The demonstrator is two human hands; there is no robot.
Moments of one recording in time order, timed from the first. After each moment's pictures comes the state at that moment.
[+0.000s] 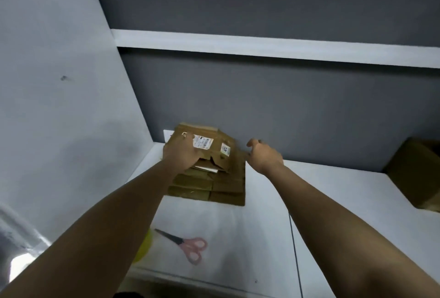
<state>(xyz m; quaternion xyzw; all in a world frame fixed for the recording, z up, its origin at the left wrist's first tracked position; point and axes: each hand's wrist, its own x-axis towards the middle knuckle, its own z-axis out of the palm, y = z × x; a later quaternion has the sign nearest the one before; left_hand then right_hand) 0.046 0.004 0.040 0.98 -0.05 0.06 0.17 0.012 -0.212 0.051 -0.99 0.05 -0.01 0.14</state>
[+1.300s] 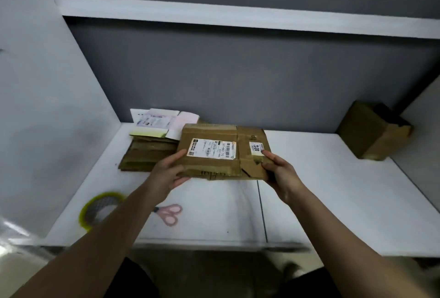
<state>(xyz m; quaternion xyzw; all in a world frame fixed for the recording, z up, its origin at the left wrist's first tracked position) -0.075 -0.018 -0.010 0.63 0.04 -0.20 0.75 -0.139 -0.288 -0.003 -0.57 0.25 -0.04 0.78</state>
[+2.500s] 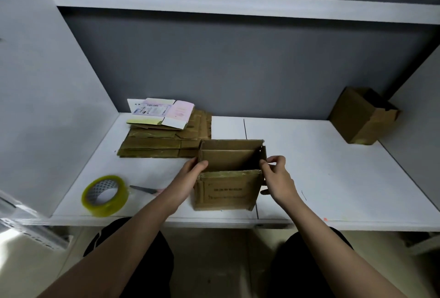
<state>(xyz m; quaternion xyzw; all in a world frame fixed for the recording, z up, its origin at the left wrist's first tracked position) -0.150 -0.058 -0.020 0.75 -0.02 -0.23 0.62 -0.209 -0.278 -0.017 -0.81 0.23 -0.07 0.53</state>
